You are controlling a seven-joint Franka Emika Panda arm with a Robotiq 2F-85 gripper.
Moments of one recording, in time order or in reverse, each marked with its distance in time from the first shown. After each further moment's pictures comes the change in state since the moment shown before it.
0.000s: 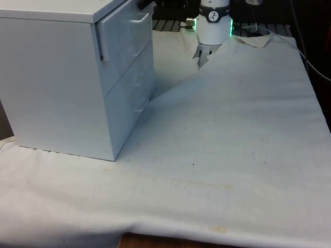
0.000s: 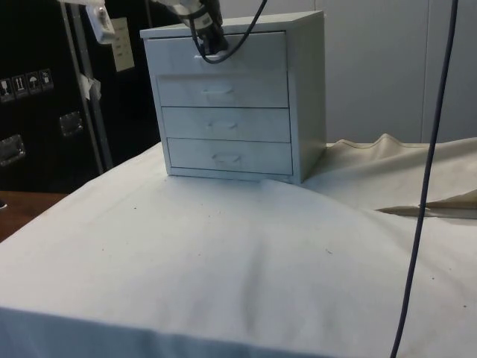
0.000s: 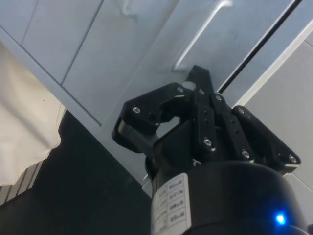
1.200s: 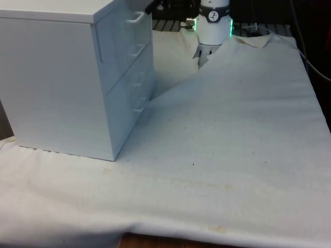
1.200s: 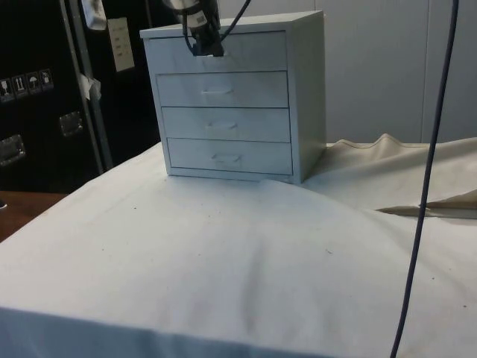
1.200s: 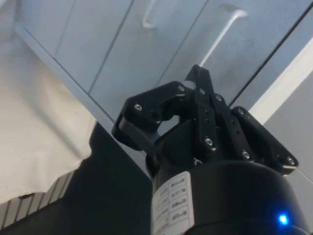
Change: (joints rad) arm 0.001 -0.013 -0.008 0.008 0.099 0.052 0.039
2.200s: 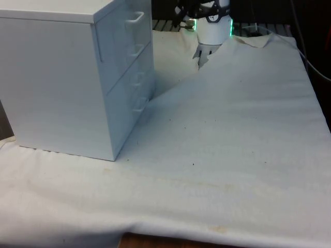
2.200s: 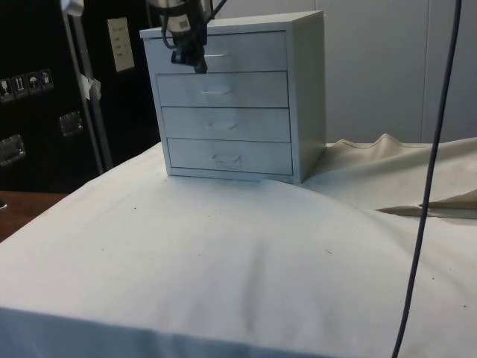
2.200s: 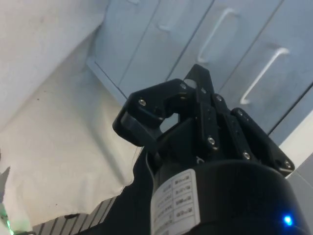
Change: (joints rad) arm 0.006 -0.002 0.038 0.002 0.159 0.101 0.068
